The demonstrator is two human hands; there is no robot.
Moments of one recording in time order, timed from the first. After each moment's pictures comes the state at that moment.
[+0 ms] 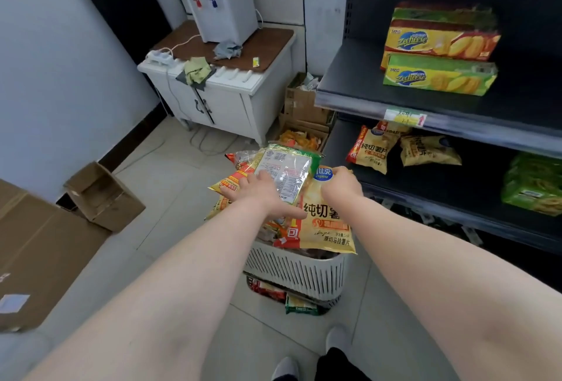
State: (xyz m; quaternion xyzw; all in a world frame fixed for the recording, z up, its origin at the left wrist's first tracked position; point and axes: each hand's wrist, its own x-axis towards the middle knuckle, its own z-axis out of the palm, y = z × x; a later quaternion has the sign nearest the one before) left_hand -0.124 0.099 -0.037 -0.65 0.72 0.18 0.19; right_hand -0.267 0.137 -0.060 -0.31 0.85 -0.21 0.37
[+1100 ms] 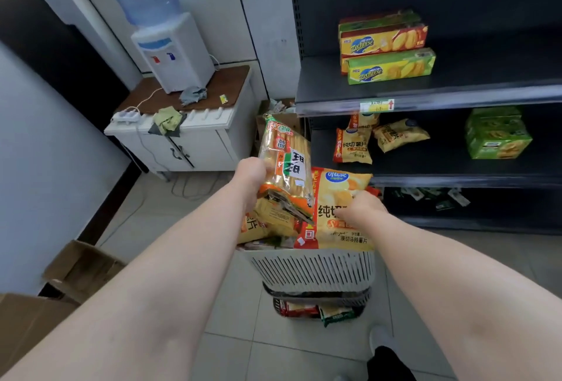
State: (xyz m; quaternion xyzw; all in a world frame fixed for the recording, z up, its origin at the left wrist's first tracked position) left_hand -0.075 0.069 0.017 -0.59 0.54 0.57 -0.17; right_hand -0.220 0.193 -0.088 -0.20 0.89 -0.20 0.35
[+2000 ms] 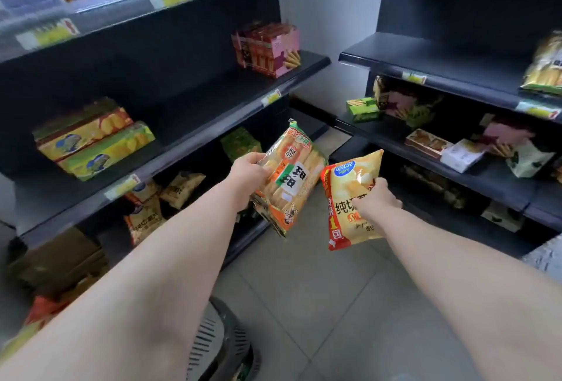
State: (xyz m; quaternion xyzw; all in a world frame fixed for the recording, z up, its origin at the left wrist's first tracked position) left_hand -0.359 0.362 0.031 -0.20 0.79 0.57 0.09; right_hand -0.349 0.594 -0.044 0.28 0.88 -0.38 0.11
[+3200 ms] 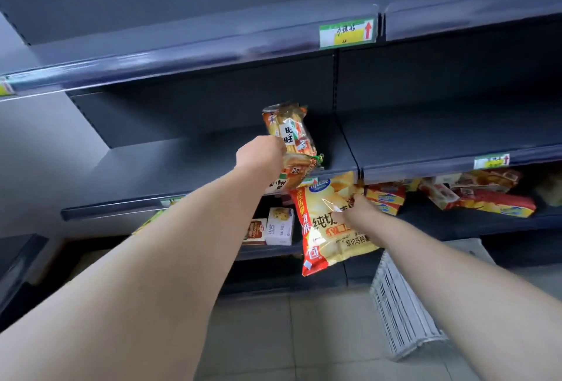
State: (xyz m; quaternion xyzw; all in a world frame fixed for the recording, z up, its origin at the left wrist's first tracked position) left_hand -0.699 0.972 0.078 0.42 0.90 0.05 -0.02; right_hand -0.522 1.059 -0.018 0.50 0.70 -0.51 -0.02
